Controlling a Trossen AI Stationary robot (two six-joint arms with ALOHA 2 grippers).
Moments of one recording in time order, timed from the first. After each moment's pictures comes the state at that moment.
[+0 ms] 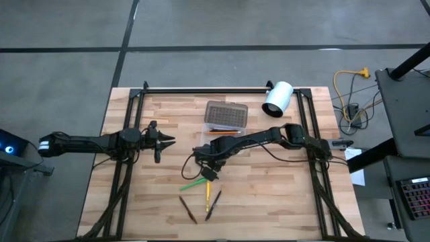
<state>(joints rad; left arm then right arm) 0.08 0.37 0.03 0.01 -0.14 -0.11 0.10 2.31 1.91 -0.99 -0.02 0.70</state>
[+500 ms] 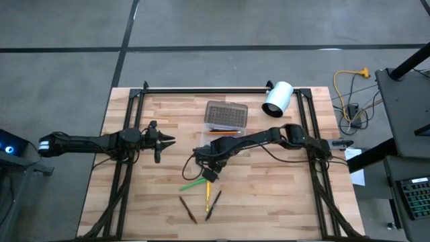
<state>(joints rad) 0.08 0.37 0.03 0.01 -0.14 -0.11 0.10 2.32 1.90 -0.99 -0.05 0.70</state>
